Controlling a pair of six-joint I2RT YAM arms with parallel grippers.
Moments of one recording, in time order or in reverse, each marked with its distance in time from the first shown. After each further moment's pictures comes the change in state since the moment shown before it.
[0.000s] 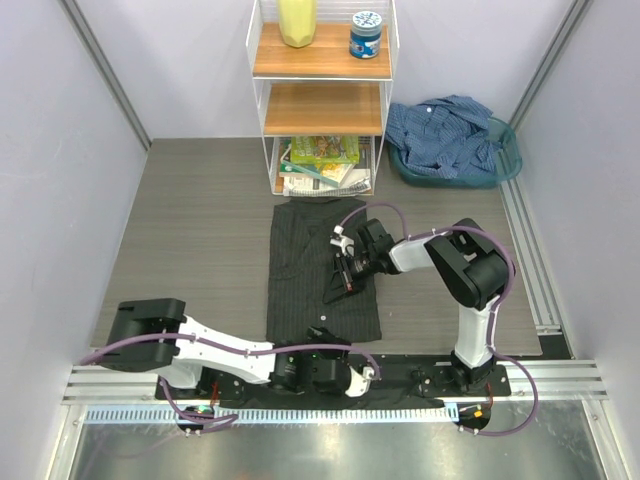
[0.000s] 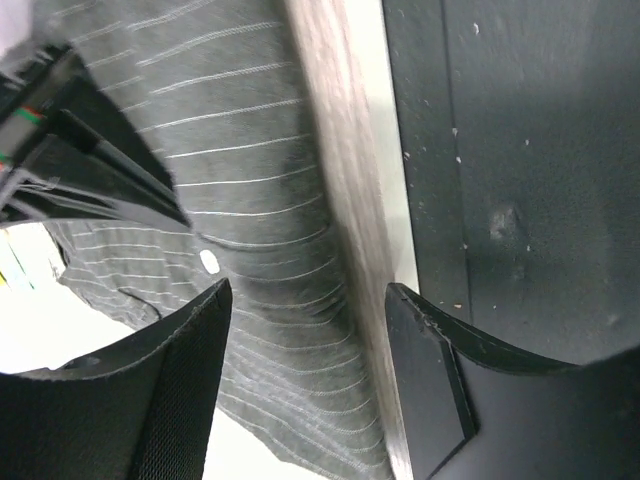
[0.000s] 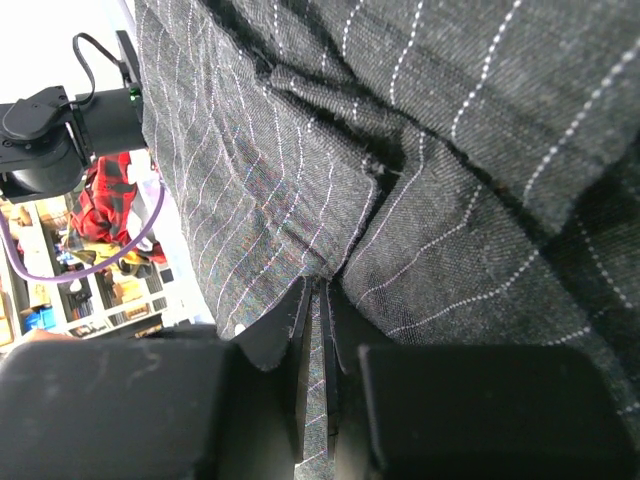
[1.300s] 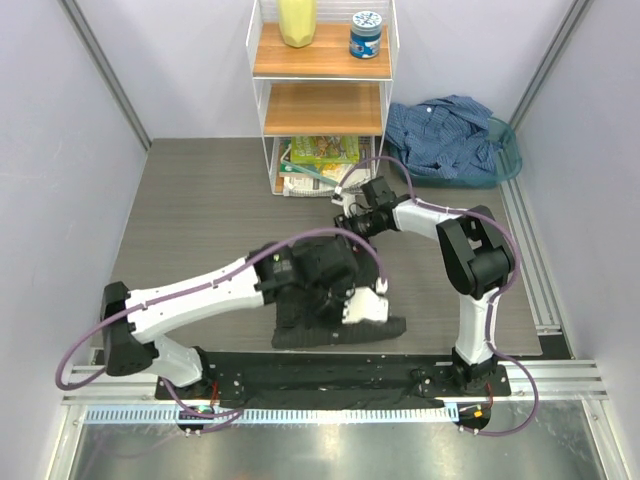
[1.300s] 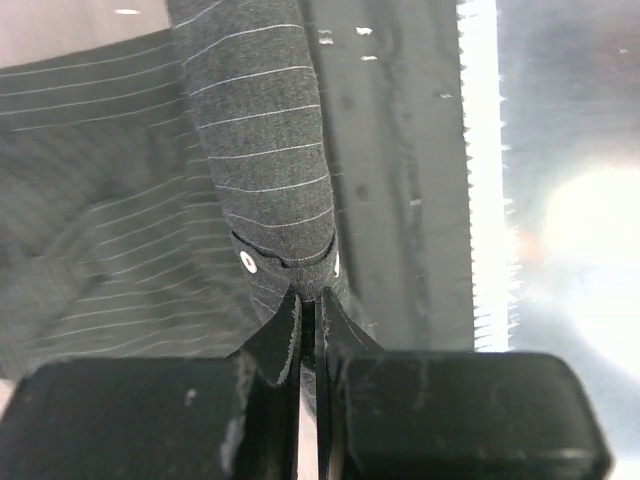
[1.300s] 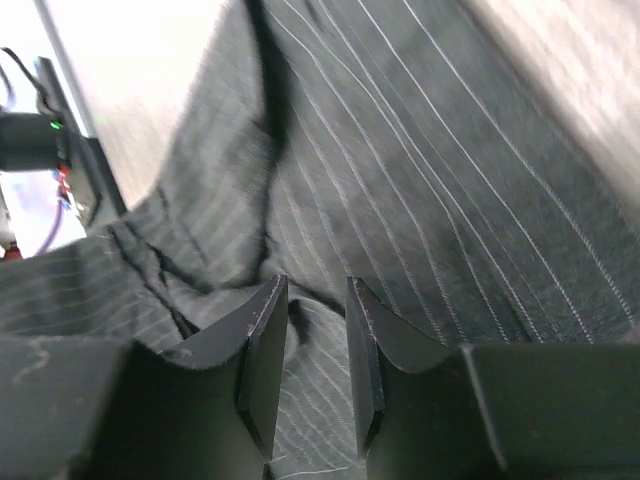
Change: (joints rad) left arm 0.372 -0.053 0.657 -0.721 0.850 -0.037; right arm -0.124 0.042 0.410 -0.419 0.078 -0.452
